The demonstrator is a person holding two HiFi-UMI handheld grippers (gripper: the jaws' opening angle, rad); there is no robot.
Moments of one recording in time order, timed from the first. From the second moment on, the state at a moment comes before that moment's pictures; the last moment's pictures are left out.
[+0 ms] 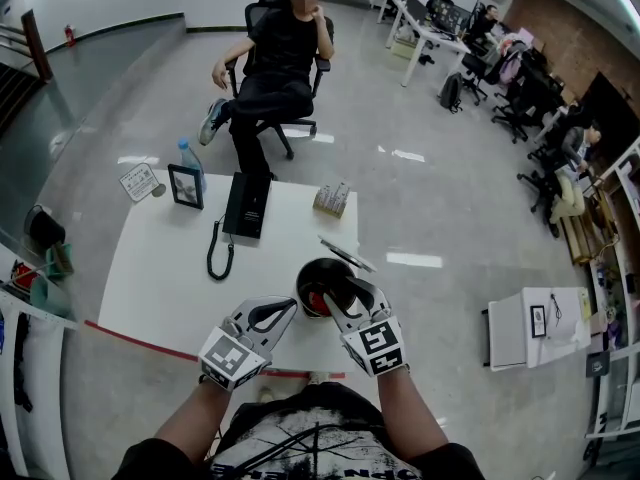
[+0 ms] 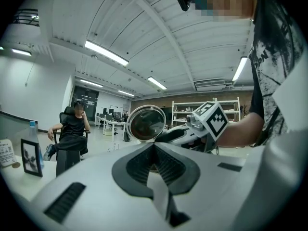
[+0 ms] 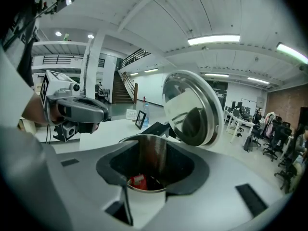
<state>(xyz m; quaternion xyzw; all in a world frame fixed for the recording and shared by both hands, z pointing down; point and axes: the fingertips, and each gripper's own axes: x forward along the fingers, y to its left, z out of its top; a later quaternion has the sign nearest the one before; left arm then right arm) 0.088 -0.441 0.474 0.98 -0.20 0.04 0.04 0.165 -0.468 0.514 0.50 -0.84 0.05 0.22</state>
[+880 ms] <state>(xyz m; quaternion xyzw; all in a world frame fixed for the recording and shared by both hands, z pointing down) 0.072 -0.425 0.467 0.98 -0.20 0.06 0.02 0.160 -0.438 0.494 0.52 -0.83 0.01 0.20</state>
